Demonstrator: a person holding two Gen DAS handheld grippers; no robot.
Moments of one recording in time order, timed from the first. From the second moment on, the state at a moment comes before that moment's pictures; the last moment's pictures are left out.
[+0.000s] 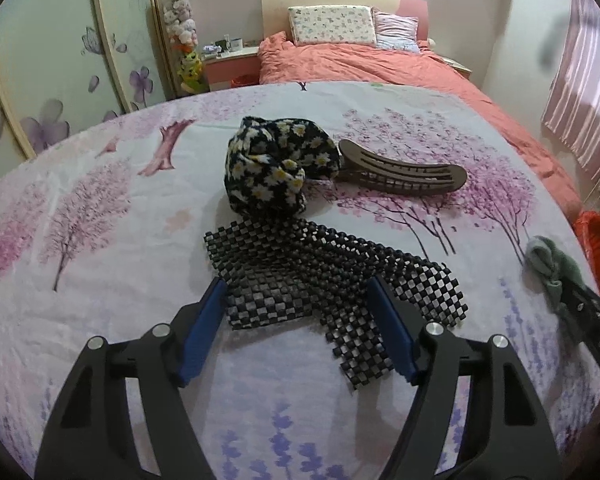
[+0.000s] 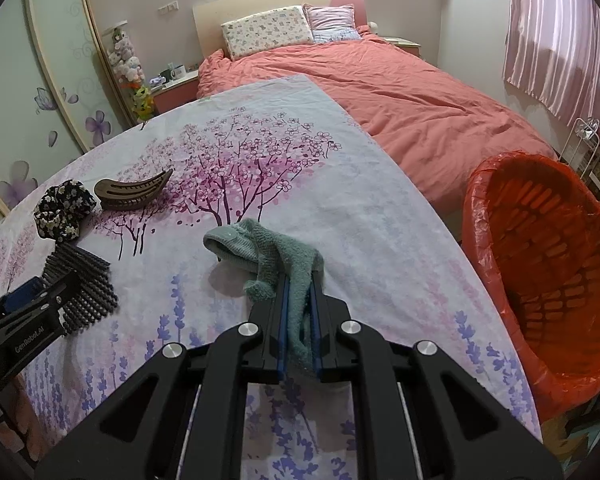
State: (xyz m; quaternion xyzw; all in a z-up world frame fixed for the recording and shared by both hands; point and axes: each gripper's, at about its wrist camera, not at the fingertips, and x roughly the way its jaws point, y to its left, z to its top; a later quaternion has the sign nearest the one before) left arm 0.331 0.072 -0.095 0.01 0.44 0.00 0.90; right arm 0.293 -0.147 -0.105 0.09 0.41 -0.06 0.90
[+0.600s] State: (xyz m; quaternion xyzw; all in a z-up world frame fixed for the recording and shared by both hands) left arm 0.309 0.048 -0.085 0.02 0.41 -0.08 0.91; right arm 0.289 -0.151 -0.104 0.10 0.41 -0.04 0.91
